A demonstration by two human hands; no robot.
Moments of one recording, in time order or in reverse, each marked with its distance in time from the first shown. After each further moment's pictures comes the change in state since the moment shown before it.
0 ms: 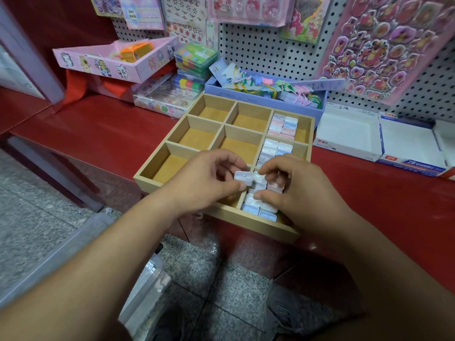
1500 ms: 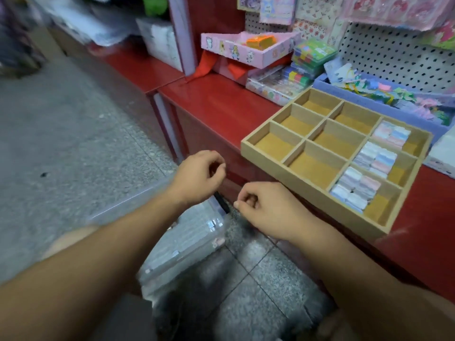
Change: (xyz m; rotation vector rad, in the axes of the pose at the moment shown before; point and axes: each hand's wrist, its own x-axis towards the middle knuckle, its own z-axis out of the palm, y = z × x) left_hand -0.144 -0.075 -0.078 0.681 0.551 -0.094; right_hand -0.023 -0.103 0.115 0.059 -0.505 -0.226
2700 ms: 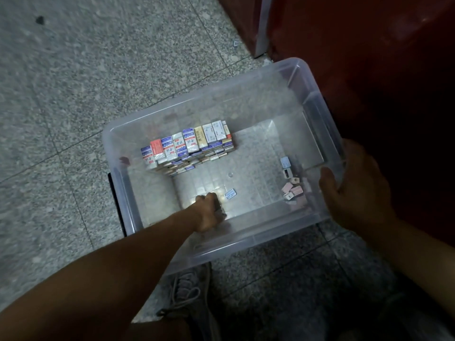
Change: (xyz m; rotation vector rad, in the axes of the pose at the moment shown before) left_hand -0.233 -0.333 0.169 -0.100 -0.859 -1.047; right_hand 0.146 0.093 0.252 -0.254 0.049 0.242
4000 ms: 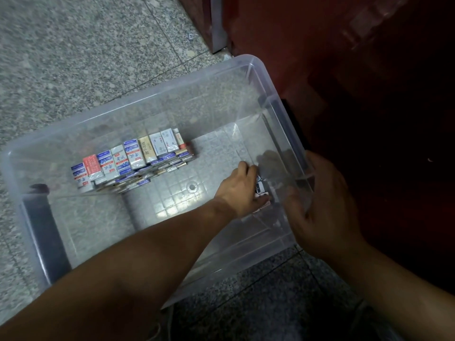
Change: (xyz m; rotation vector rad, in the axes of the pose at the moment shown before) left_hand 0.068 0.162 0.023 0.127 0.372 0.644; right_hand 0.005 0.025 0.014 0.137 0.076 -0.134
